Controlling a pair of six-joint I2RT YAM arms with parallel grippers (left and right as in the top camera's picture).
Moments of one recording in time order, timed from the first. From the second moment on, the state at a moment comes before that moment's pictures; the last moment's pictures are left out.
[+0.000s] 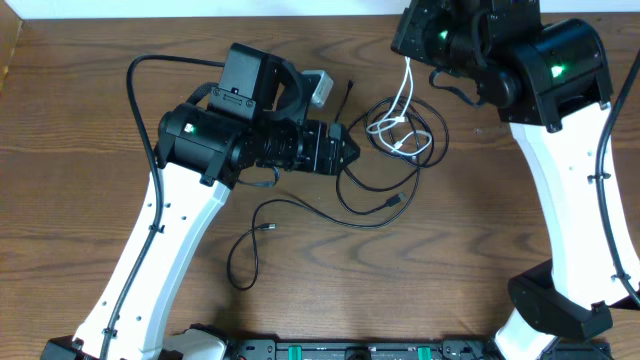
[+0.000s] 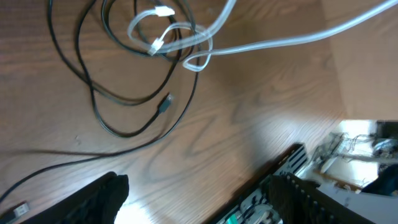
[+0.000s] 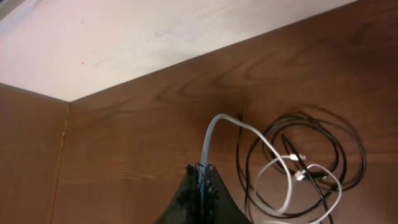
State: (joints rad) left arm -0.39 1.48 1.62 -1.14 0.55 -0.27; right arm 0.45 1.85 2.46 -1.30 0.03 0.72
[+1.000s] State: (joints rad) left arm -0.46 1.48 1.62 -0.73 0.48 -0.33; right arm 0.45 1.85 2.46 -1.33 -0.22 0.98
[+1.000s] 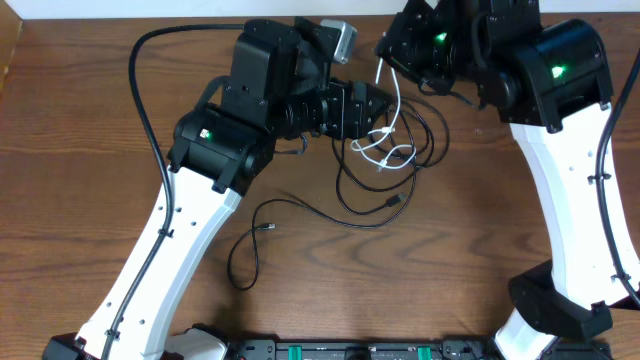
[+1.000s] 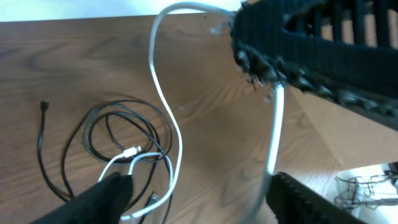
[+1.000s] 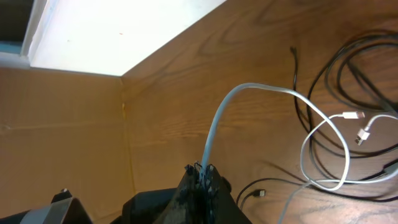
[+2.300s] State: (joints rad) left arm -0.46 1.17 1.73 -0.73 0.17 -0.35; right arm 0.31 1.85 2.42 -1.61 0.22 0.79
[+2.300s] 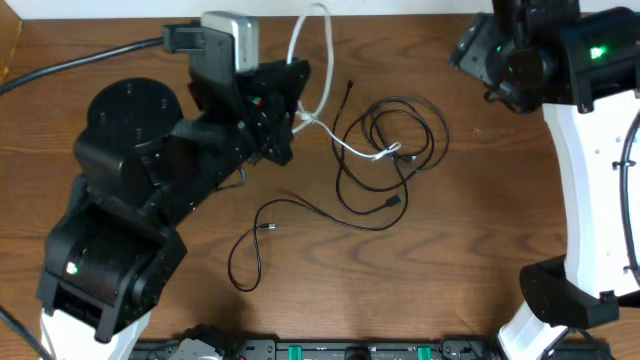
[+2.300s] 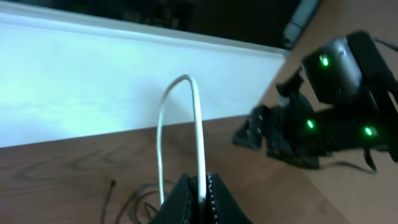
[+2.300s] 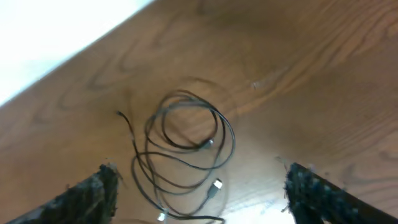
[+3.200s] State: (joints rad) left arm -0.46 1.14 1.74 -0.53 -0.01 -0.46; right arm 0.39 1.85 1.65 -1.22 -0.38 0.43
